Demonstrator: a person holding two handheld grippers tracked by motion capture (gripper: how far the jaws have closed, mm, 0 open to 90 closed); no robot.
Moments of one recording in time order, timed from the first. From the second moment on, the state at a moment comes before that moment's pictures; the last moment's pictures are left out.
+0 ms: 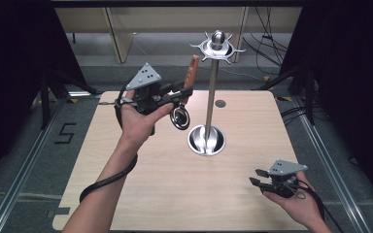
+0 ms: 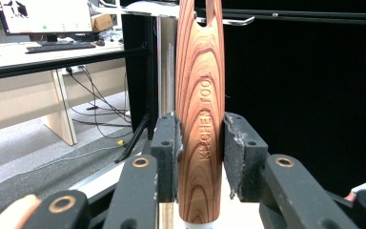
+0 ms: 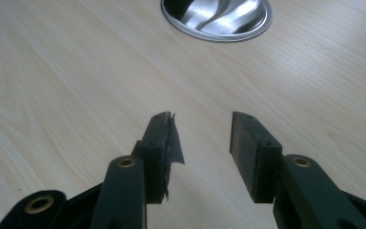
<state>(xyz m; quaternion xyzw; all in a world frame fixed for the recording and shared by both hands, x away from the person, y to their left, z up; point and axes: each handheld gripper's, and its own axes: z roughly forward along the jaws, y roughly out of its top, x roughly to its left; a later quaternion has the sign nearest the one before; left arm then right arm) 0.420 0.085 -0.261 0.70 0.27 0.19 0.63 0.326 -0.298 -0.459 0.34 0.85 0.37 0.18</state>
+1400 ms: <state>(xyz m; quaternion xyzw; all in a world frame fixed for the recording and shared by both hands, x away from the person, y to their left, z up) 0.426 0.073 -0.262 0.70 0.28 0.20 0.62 0.325 -0.297 -0.460 0.34 0.85 0.37 0.18</state>
